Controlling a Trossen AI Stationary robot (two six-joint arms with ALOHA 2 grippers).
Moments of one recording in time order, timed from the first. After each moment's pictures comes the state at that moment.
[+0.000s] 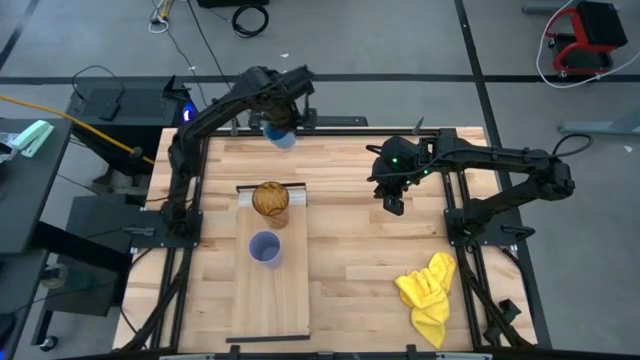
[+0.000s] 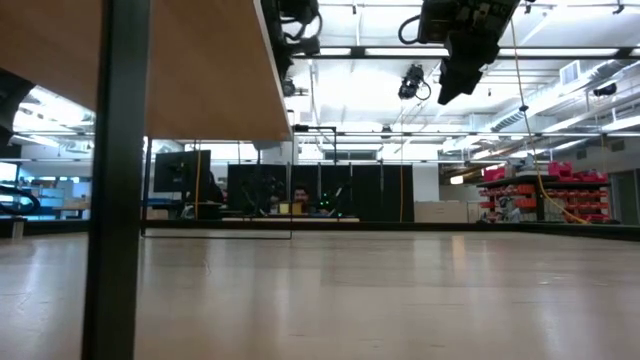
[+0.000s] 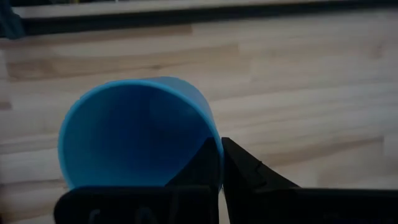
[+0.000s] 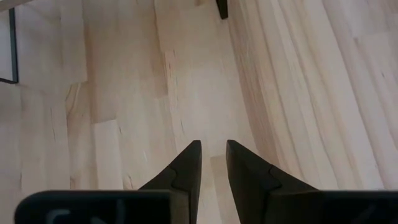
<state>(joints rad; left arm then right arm) 0.51 2.04 2.35 -1.57 -0.11 -0.94 -0.22 1.25 1.14 -0.92 -0.18 0.06</state>
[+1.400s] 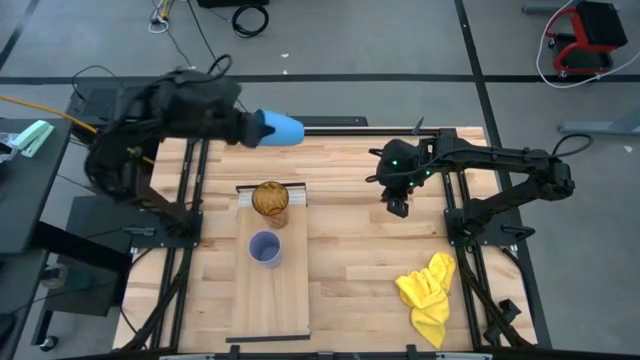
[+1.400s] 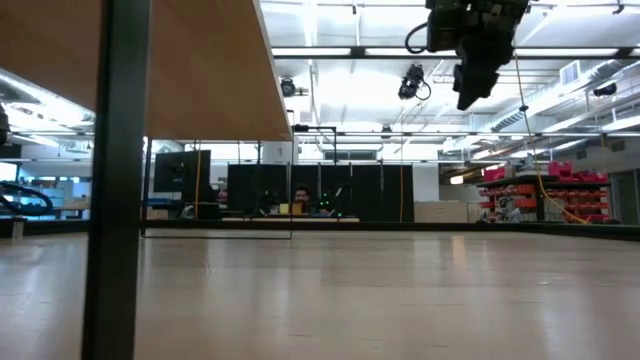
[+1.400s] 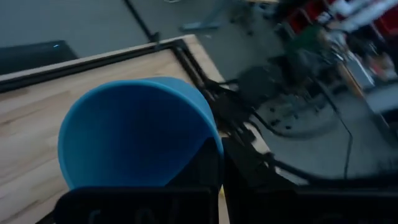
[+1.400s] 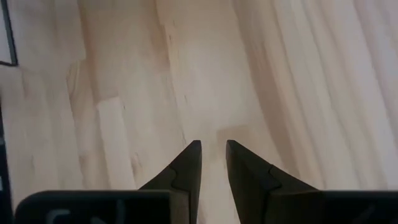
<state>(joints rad) 0.15 1.54 2.35 -1.32 -0.15 -0.88 -0.22 1.25 1.13 -1.02 -0.20 0.11</state>
